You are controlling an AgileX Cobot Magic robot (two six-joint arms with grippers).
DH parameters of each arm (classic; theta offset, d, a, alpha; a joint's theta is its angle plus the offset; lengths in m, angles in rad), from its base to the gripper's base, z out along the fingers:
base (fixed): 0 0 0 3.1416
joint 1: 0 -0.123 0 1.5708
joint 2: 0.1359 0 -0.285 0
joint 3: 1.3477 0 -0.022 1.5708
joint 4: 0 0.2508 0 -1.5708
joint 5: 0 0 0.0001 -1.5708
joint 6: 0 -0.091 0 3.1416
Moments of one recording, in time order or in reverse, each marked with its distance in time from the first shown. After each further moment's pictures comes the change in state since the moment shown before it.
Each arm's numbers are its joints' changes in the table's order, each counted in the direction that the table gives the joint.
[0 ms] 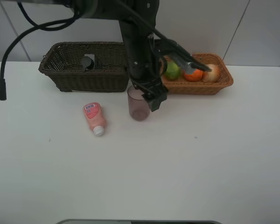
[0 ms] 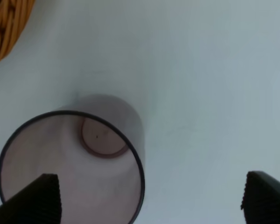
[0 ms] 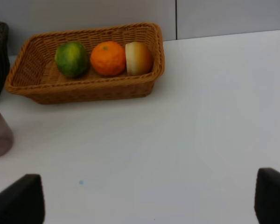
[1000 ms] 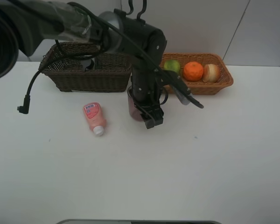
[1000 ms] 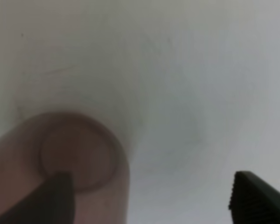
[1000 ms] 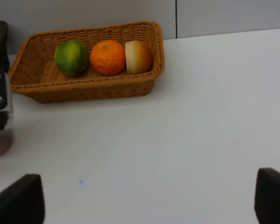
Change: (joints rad) left arm 0.022 0.153 -0.002 0.026 -0.048 -0.067; right arm 0.000 -0.001 0.003 0.000 0.000 -0.001
